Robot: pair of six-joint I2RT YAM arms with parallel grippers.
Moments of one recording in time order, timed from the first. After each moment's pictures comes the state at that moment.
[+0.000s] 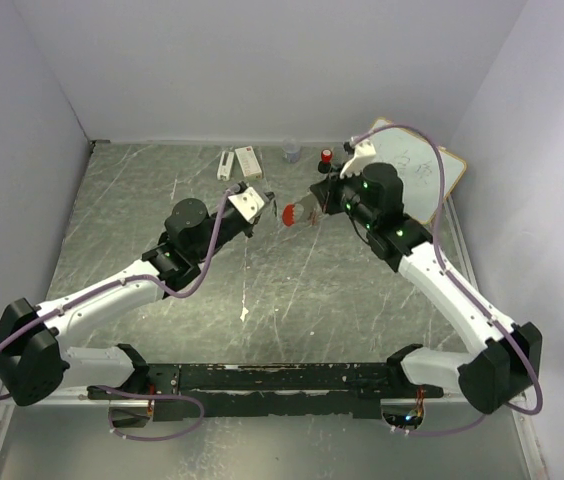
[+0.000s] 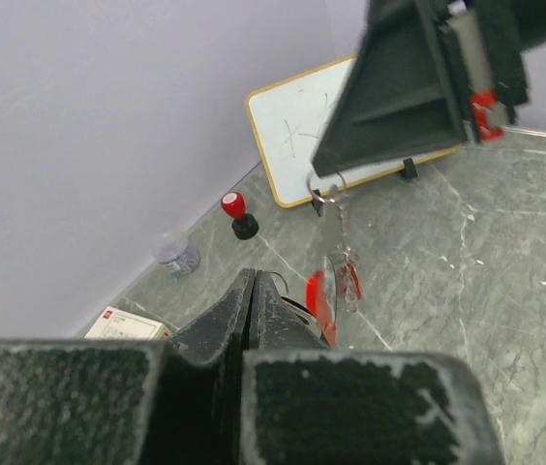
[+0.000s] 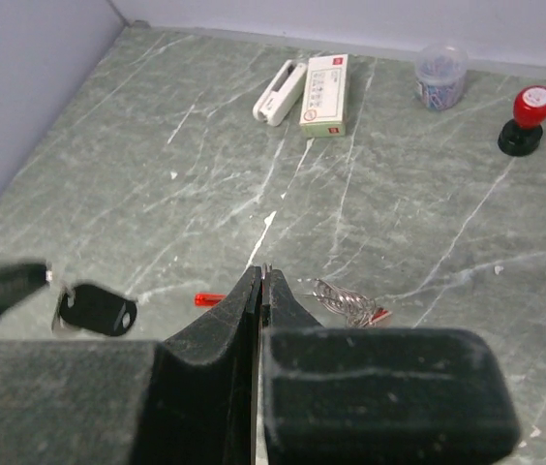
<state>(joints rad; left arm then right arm) -0.79 1.24 0.86 0.47 0.07 0.31 0.48 1.25 1.13 -0.13 -0.05 0.29</state>
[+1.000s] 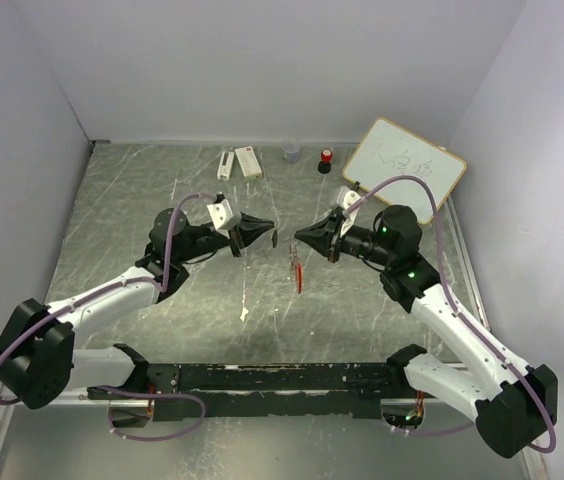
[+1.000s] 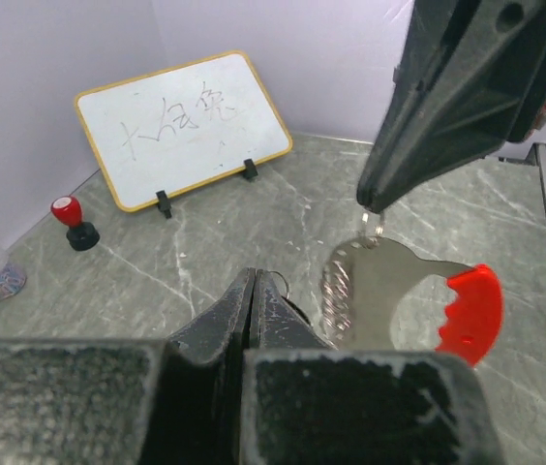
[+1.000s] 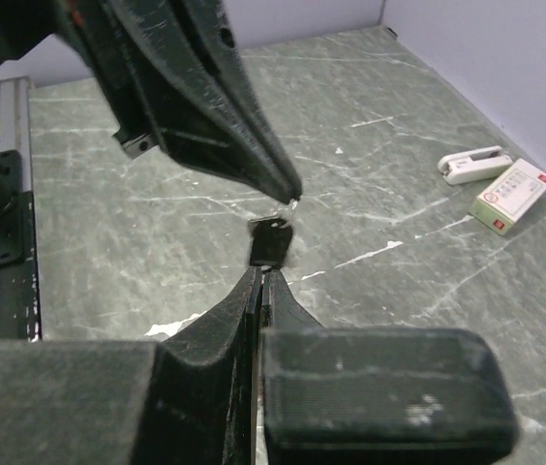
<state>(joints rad) -0.63 1.23 0.66 0.70 0.57 0.05 0.48 0.95 0.74 0.14 -0.67 -0.10</state>
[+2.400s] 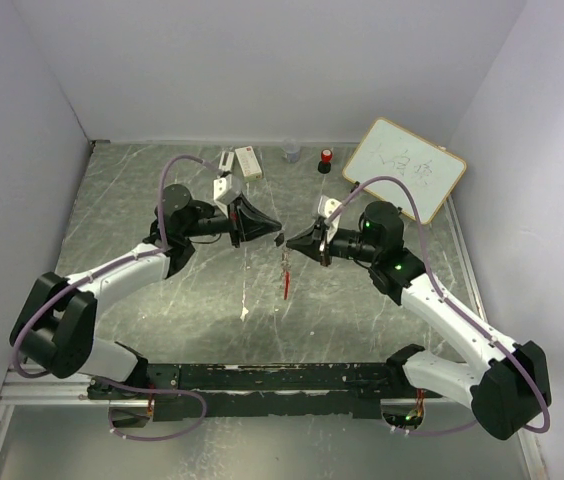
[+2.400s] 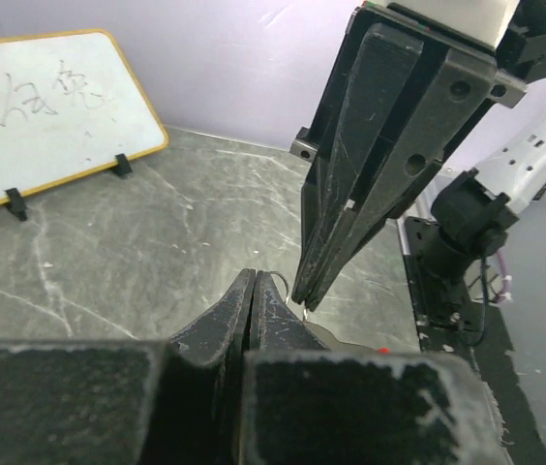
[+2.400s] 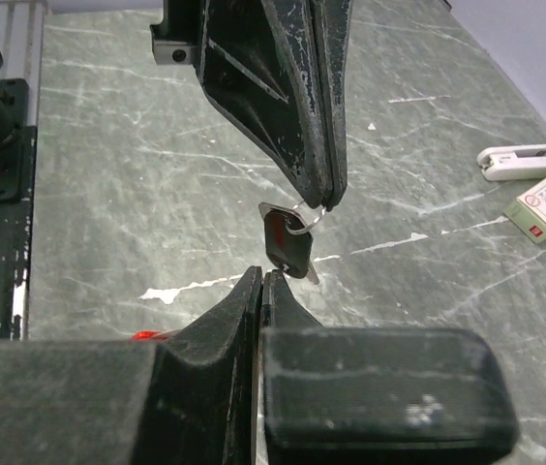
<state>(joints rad) -0.53 1.41 0.81 0.76 0.93 -0.25 0.51 1.06 0.74 0.13 -0.77 -0.25</state>
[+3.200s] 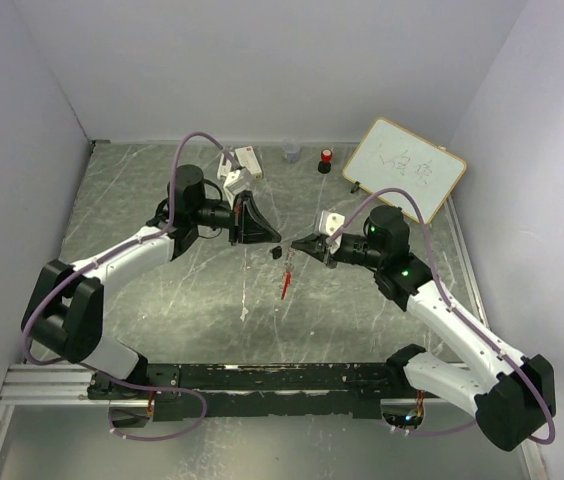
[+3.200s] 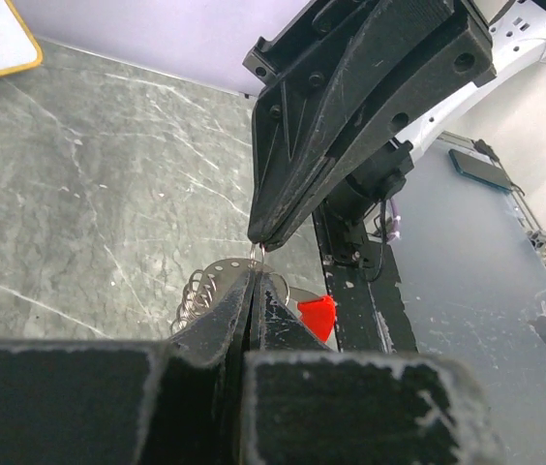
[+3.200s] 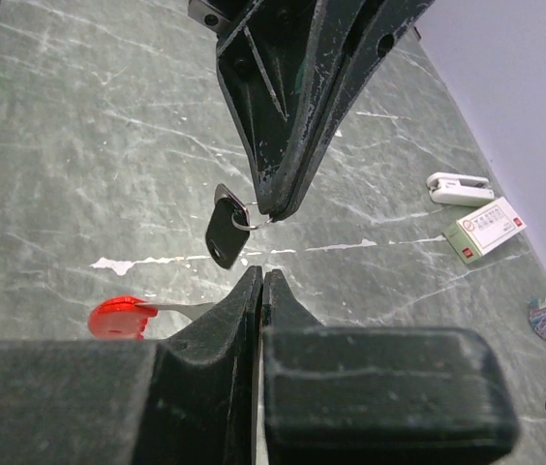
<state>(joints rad) -0.50 1.50 0.97 0.44 1.19 -0.27 0.51 0.99 0.73 0.05 -0.77 -0.48</state>
